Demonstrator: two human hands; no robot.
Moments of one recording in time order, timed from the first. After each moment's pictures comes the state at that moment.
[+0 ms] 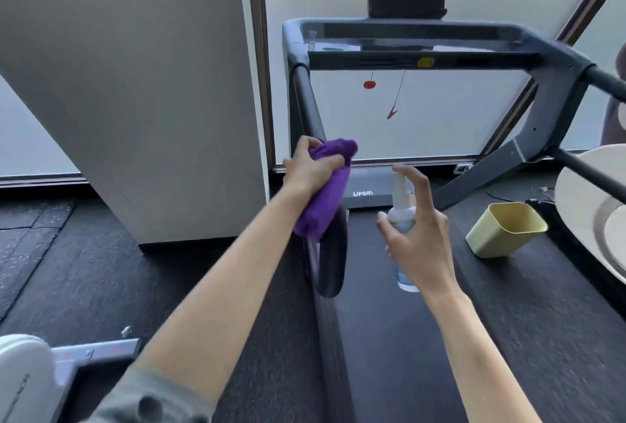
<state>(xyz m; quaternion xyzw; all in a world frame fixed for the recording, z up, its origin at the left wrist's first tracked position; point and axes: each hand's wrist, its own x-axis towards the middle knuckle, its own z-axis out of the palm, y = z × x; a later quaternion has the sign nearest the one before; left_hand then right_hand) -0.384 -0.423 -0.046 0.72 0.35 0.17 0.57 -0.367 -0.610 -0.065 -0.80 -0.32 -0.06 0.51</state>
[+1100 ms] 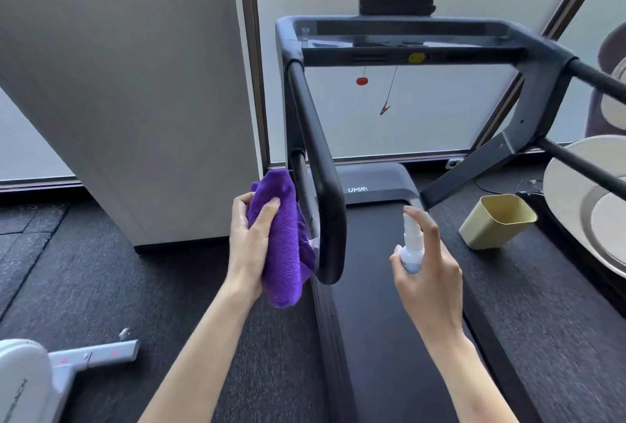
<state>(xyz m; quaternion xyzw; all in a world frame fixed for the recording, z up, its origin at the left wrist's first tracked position) -0.505 -0.450 -0.099 0.52 0.29 0.34 0.73 -0.410 -0.649 -0.112 -0.85 -0.28 -0.19 0.40</state>
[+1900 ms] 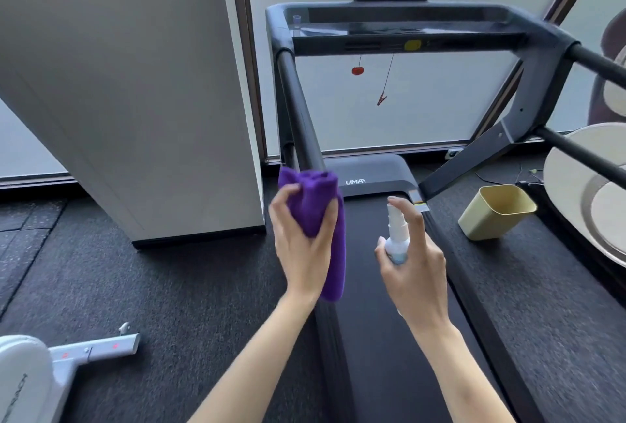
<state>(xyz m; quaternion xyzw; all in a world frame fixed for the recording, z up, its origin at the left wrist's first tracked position) -0.457 -0.521 -0.112 0.67 0.30 0.45 0.52 -0.404 -0.647 -0.112 -0.85 -0.29 -0.14 0.42</state>
